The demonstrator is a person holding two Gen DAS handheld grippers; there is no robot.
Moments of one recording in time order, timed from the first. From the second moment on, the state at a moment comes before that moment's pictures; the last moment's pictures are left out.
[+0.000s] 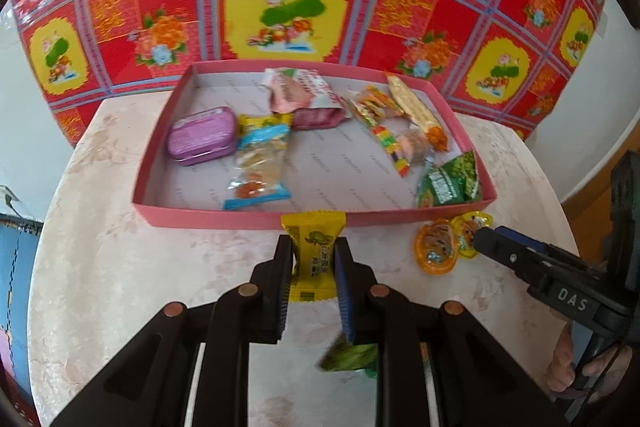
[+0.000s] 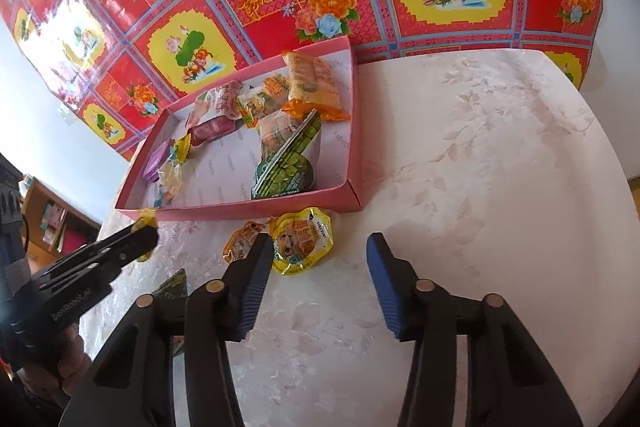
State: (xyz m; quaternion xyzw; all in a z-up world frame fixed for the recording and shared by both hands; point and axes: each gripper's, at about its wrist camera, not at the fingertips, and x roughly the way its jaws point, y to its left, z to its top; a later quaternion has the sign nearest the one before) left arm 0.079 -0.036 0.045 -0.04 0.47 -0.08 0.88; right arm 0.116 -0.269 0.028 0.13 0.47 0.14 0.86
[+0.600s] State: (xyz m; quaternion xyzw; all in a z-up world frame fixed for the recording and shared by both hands) left arm 0.076 -0.006 0.046 -0.08 0.47 -0.07 0.88; right arm 0.124 -0.243 0.026 0.06 0.47 0.12 0.87
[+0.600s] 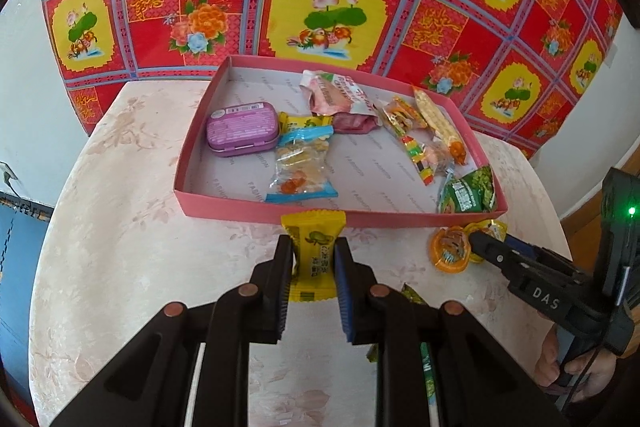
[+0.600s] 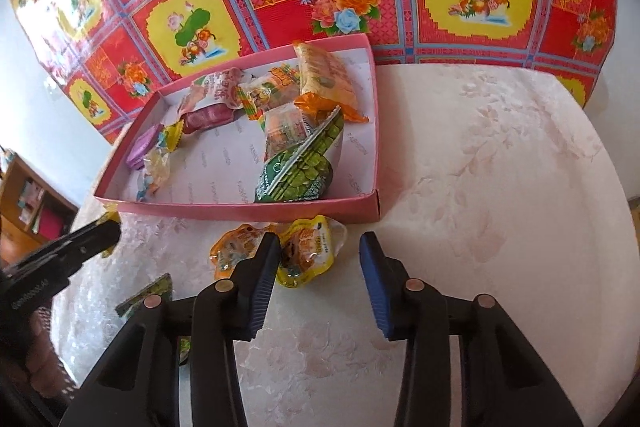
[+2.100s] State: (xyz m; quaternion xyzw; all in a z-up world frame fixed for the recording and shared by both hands) left arm 0.139 0.006 0.073 -0.07 0.43 -0.06 0.90; right arm 0.138 -0.219 0.090 0.05 0.41 0.17 0.89
